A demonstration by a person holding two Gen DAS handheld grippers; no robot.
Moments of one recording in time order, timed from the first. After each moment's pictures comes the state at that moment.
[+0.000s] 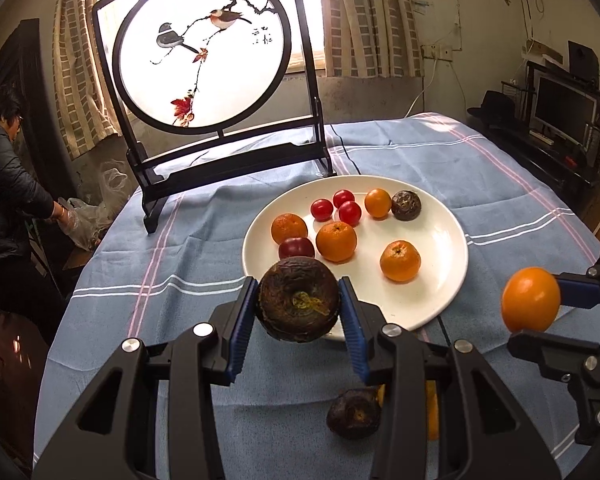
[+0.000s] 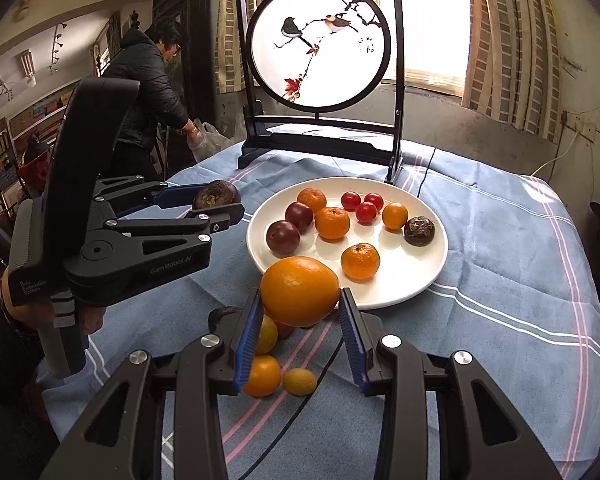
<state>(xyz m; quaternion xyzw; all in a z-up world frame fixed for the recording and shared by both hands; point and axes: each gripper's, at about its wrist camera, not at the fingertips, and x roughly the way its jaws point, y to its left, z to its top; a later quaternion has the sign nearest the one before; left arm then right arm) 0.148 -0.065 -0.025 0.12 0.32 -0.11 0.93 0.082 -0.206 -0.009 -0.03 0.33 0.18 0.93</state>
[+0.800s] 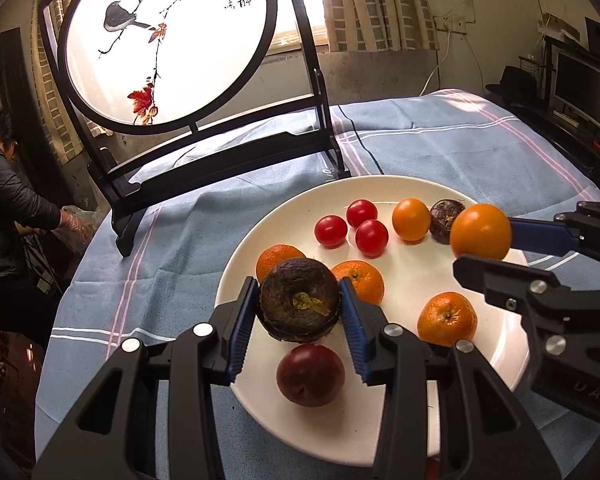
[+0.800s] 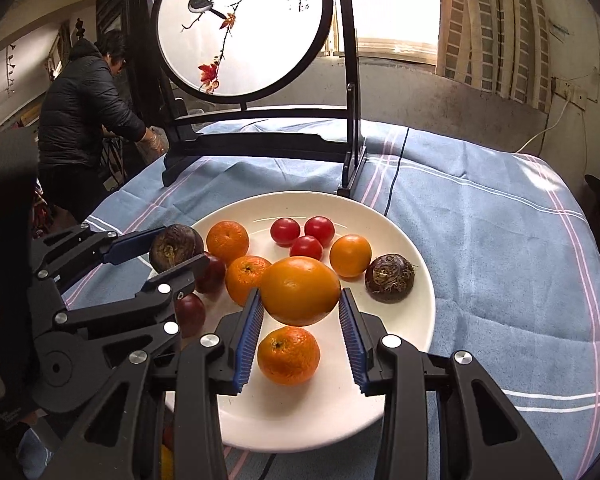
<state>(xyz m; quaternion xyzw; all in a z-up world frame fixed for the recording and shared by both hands) 0.246 -0.103 -0.059 0.15 0.35 -0.08 0.92 0.226 -0.225 -0.036 0.01 0.37 0.12 0.92</state>
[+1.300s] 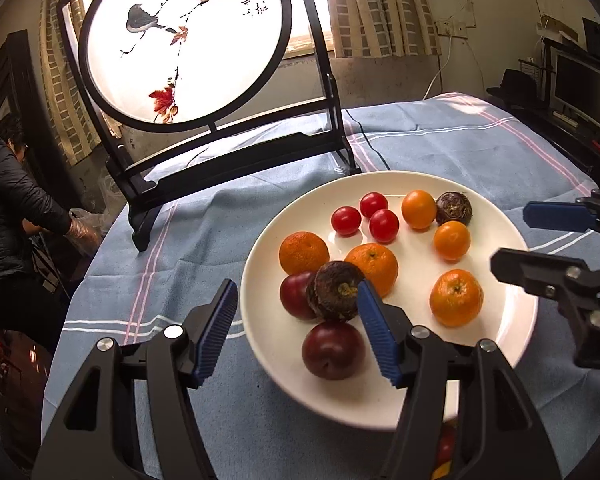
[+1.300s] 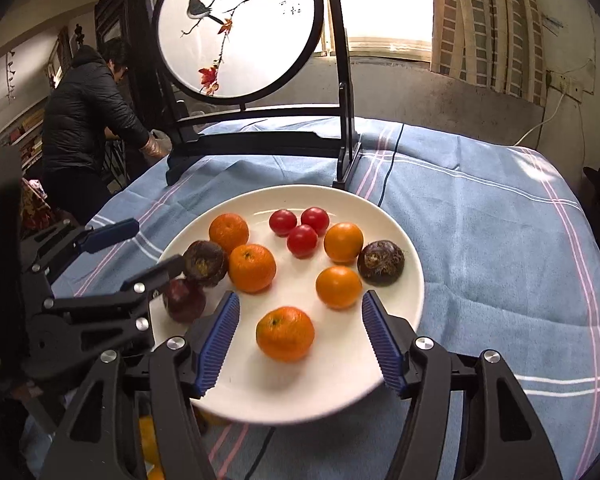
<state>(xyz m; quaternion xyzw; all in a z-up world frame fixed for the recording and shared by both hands) 0.220 -0.077 -0.053 0.15 0.34 -0.08 0.93 0.196 -0.237 -0.033 0.01 0.37 0.13 0.92</state>
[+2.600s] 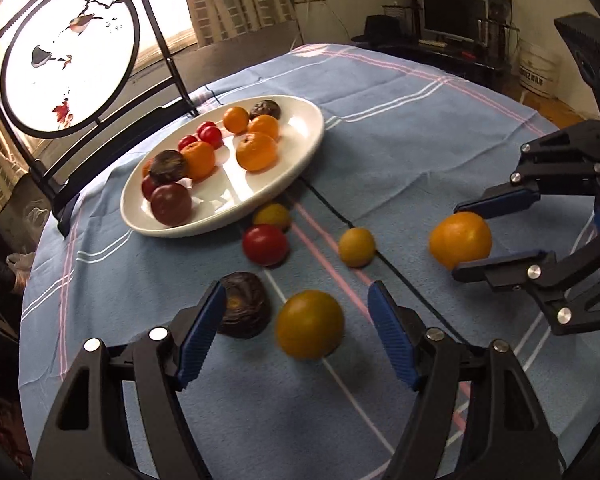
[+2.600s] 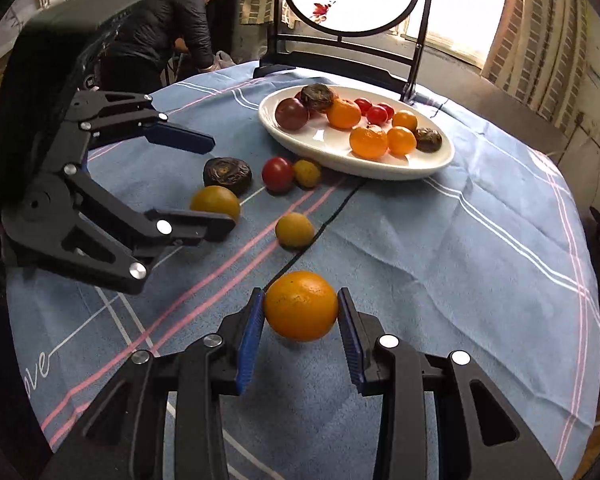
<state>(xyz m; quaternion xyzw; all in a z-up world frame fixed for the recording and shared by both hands) 0.067 -0.107 -0.097 0.24 0.37 -0.27 0.86 0.018 -0.219 -0.080 -0.11 0.40 0.19 0.89</state>
